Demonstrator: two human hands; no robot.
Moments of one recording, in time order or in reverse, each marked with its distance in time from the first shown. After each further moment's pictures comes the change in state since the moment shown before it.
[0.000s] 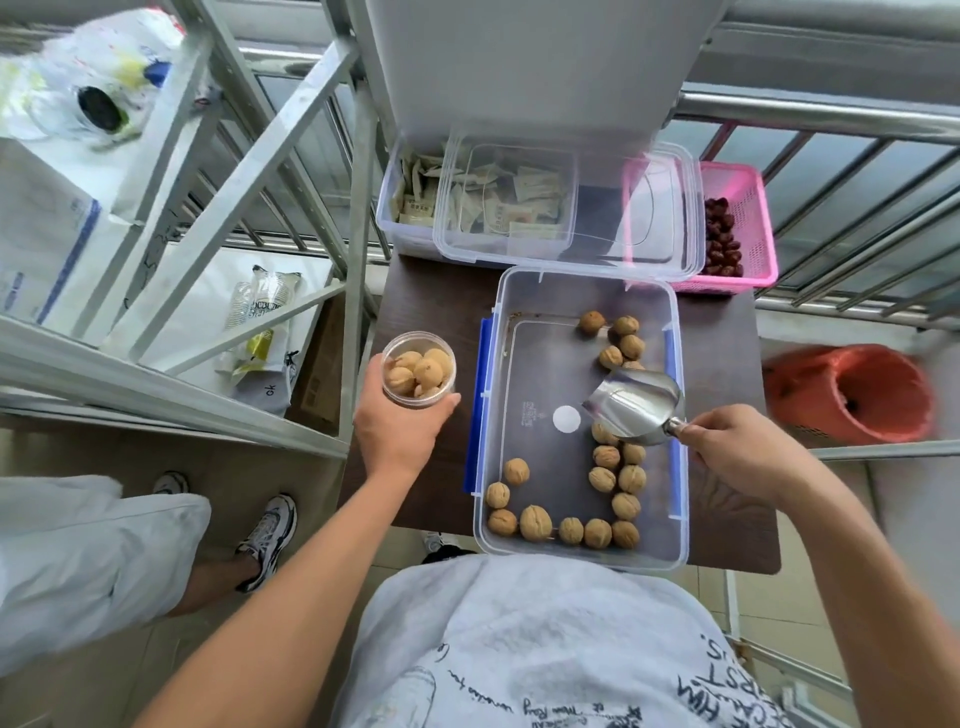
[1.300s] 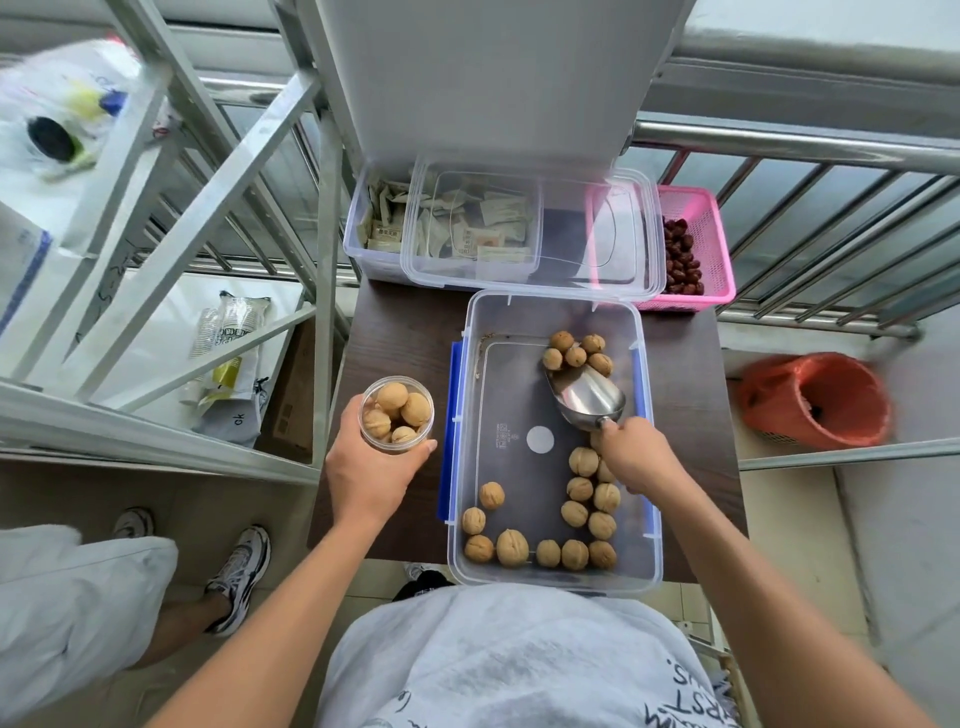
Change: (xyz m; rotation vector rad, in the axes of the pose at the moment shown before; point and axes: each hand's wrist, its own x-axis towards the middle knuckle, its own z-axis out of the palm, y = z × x) left_hand -0.007 -0.015 0.000 0.049 -0.080 0.044; right_hand 0.057 -0.012 0.062 0.080 0.071 0.092
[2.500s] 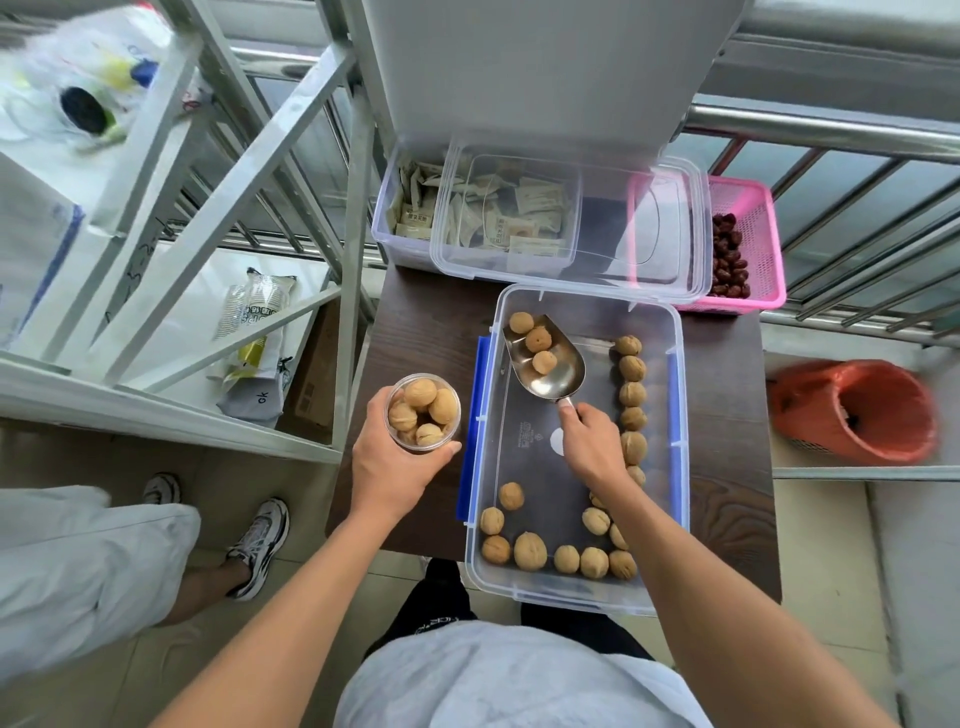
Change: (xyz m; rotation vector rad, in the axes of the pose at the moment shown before) left_hand 0.007 -0.009 -0.001 -0.014 -0.128 0.028; right_hand 0.036 -0.032 0.078 0.236 0.064 -0.139
